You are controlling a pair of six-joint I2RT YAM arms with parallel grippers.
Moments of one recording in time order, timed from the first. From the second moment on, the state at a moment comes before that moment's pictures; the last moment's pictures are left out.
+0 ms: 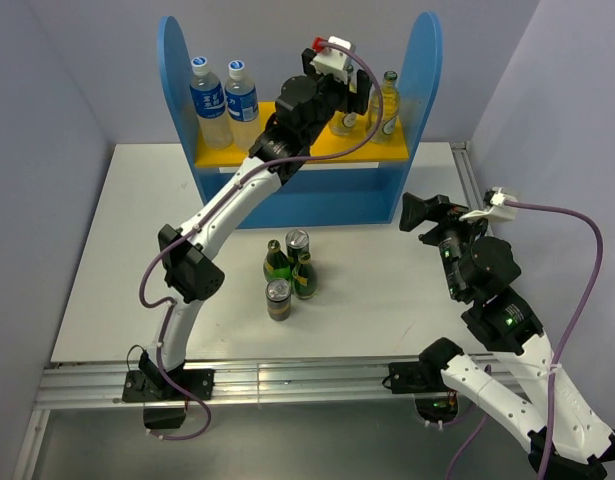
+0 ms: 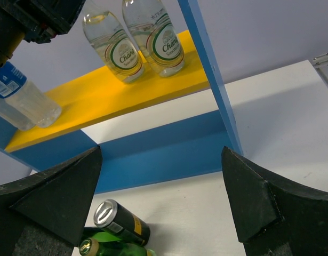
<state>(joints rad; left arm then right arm) -0.74 2.19 2.44 0.03 -0.16 0.03 0.56 0.58 0.91 -0.30 0.54 0.41</state>
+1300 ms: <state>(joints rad) -1.52 1.07 0.77 -0.45 -1.07 -0.73 0.62 0.65 0.90 -0.31 0.50 0.44</state>
